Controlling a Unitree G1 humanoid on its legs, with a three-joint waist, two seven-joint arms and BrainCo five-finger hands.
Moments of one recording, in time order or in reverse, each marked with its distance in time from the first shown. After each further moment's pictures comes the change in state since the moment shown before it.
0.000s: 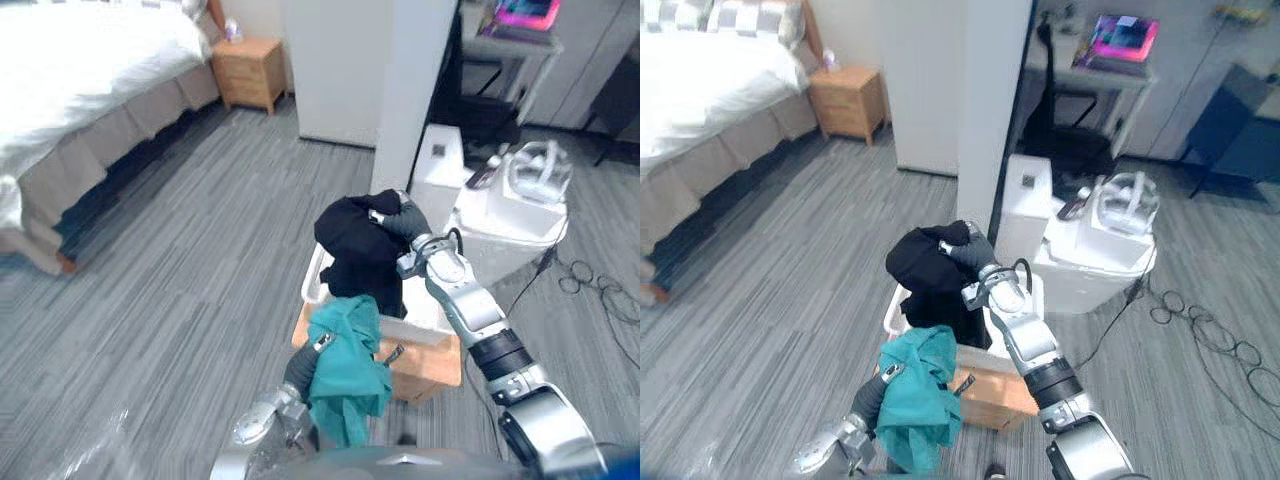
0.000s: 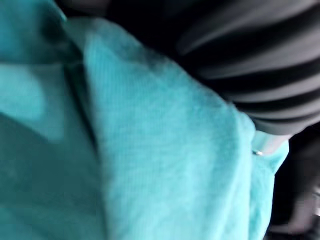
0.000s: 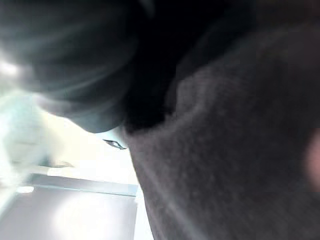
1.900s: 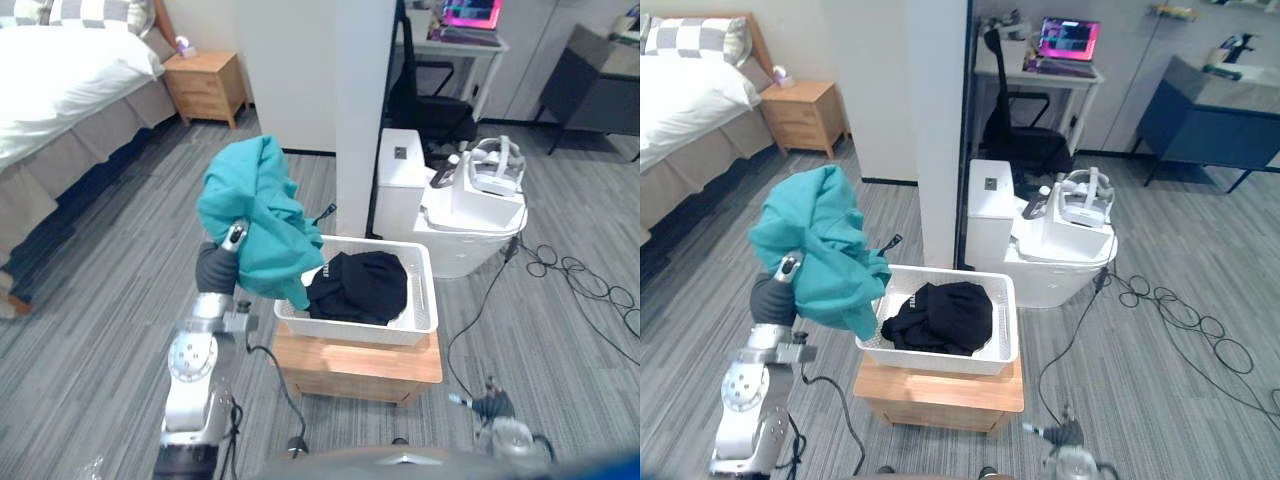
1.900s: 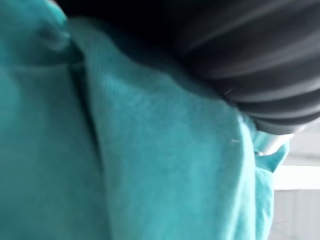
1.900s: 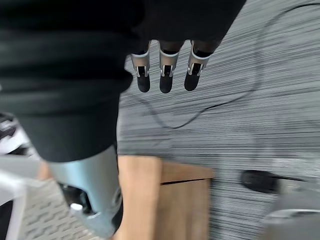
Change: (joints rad) left arm -0.205 0.081 0.332 -0.262 0.183 -0.196 0.251; right arm 0.763 0.015 -0.354 0.430 -0.084 -0.058 -0.132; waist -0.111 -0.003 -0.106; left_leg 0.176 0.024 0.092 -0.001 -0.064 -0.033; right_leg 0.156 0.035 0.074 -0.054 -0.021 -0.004
